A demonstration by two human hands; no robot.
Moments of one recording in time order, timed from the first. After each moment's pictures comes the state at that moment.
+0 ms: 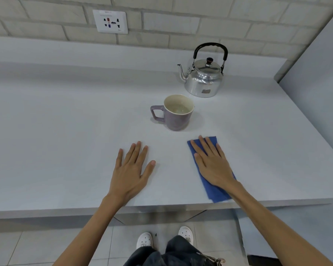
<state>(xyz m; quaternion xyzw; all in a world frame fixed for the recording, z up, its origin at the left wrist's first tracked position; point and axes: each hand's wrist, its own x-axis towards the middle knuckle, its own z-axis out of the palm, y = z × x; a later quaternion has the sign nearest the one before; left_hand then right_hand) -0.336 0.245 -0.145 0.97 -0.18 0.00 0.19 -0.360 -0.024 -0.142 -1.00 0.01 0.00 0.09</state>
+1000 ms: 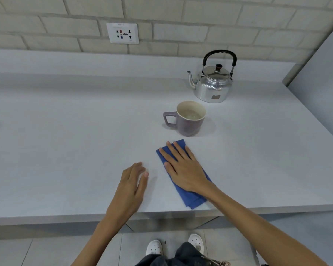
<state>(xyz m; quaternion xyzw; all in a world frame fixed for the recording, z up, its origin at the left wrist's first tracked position) -0.363 0.287 -0.129 0.90 -0.11 -0.03 0.42 -0.330 0.083 -0.150 -0.99 -0.13 -0.02 0.09</state>
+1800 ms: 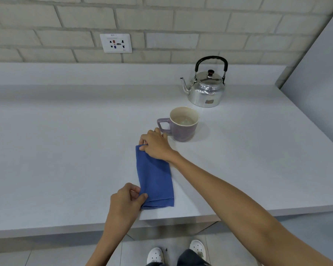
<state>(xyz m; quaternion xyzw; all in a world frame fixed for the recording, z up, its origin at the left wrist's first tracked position) -0.377 0.272 -0.094 0.88 0.07 -0.11 0.45 -0.238 0.136 -0.088 -0.96 -0.08 0.06 0.26</state>
